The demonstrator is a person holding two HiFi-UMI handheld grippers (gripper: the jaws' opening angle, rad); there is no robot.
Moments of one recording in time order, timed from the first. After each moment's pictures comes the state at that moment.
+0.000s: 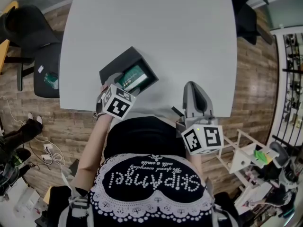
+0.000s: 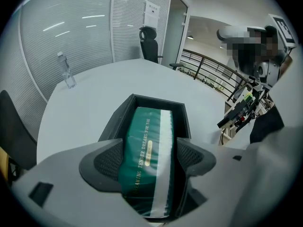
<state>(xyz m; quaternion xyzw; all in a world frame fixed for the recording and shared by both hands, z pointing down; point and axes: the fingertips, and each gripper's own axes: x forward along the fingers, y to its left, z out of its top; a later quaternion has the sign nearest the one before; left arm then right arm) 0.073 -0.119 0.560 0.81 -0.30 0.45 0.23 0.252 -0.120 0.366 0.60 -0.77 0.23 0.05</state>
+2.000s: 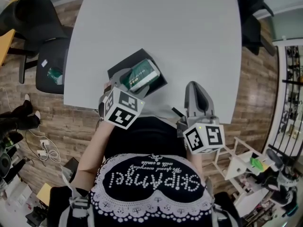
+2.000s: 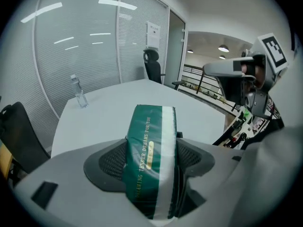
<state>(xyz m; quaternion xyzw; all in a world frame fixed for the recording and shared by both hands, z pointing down) 0.073 -0.146 0.475 0.84 -0.35 0.37 0.18 0.222 -0.137 0.361 0.58 -0.78 0.23 0.05</state>
